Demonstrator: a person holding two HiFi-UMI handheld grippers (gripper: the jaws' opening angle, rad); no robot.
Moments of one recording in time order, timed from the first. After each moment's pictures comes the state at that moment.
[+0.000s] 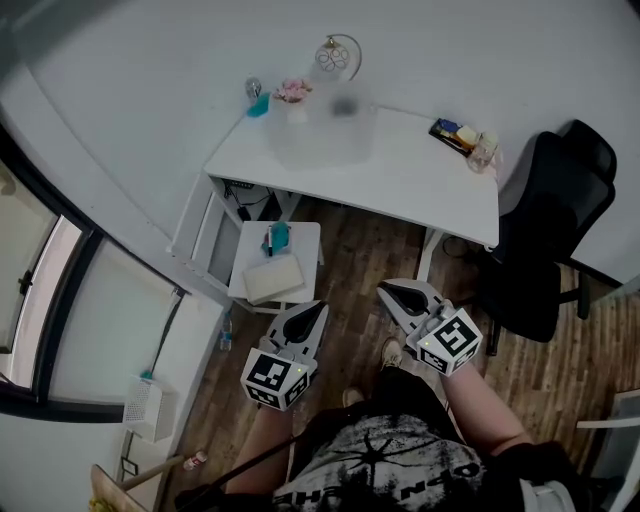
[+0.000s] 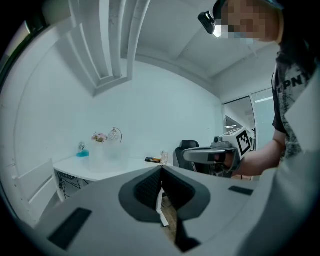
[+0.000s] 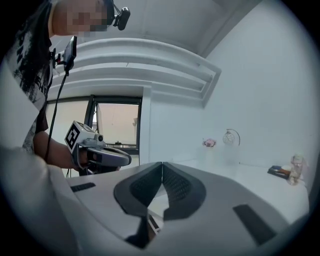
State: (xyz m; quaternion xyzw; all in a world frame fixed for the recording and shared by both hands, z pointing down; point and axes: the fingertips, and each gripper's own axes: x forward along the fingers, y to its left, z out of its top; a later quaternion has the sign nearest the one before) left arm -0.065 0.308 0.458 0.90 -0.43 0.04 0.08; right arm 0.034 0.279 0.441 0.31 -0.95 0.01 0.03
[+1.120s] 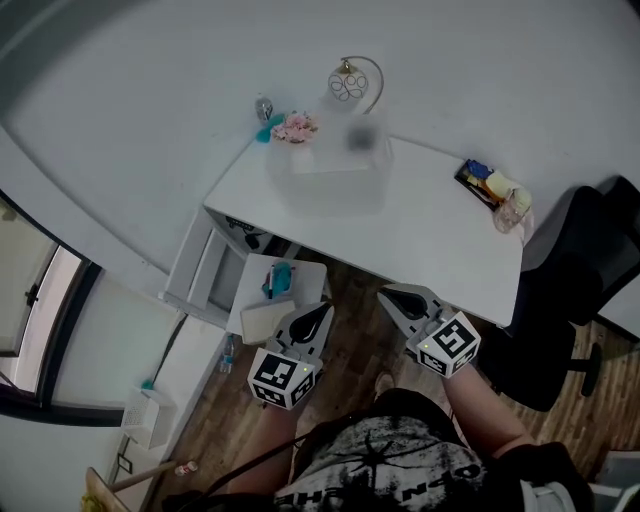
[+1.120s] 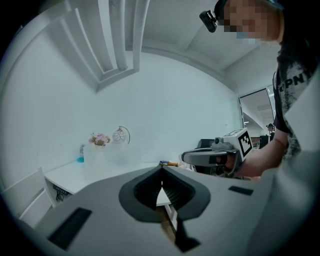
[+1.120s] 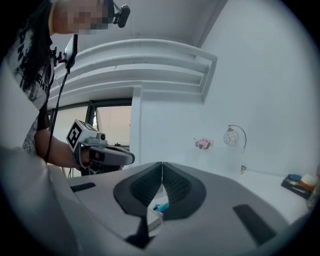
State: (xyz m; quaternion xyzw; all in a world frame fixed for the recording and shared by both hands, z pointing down) left arm -0.021 0.098 0.457 0.87 -0.48 0.05 0.08; right arm 0.067 0.065 0.446 0.25 -0.97 0.02 0.02
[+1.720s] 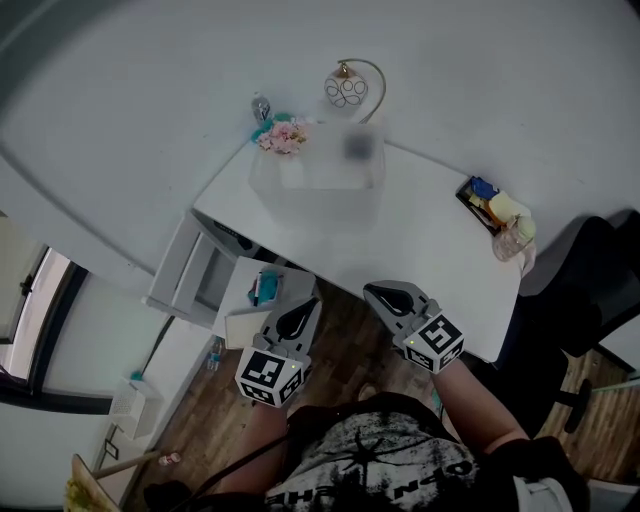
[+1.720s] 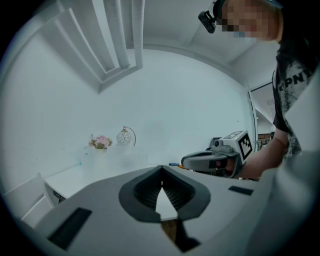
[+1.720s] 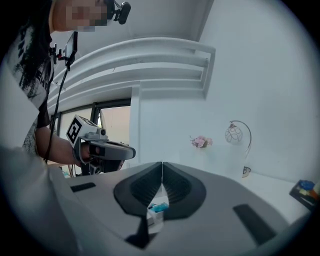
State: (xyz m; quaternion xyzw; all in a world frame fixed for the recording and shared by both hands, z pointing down) left arm 0.002 0.015 0.455 0.85 -0.52 0.06 0.07; right arm 0.083 -0.024 0.459 0.20 -0.98 0.03 0.02
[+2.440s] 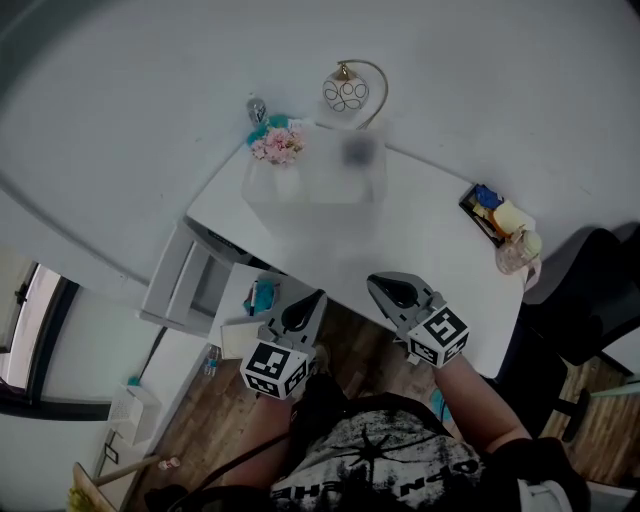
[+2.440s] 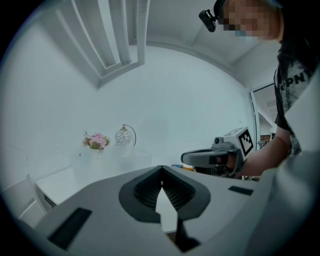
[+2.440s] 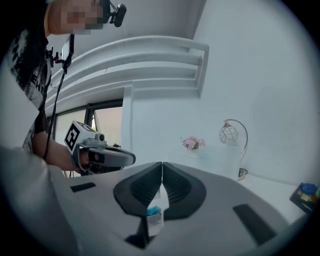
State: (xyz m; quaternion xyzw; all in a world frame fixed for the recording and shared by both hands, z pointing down) left arm 0.000 -0.054 0.464 0.85 -0.51 0.05 0.07; right arm 0.080 -0.092 0.460 0.21 -0.98 0.04 0.02
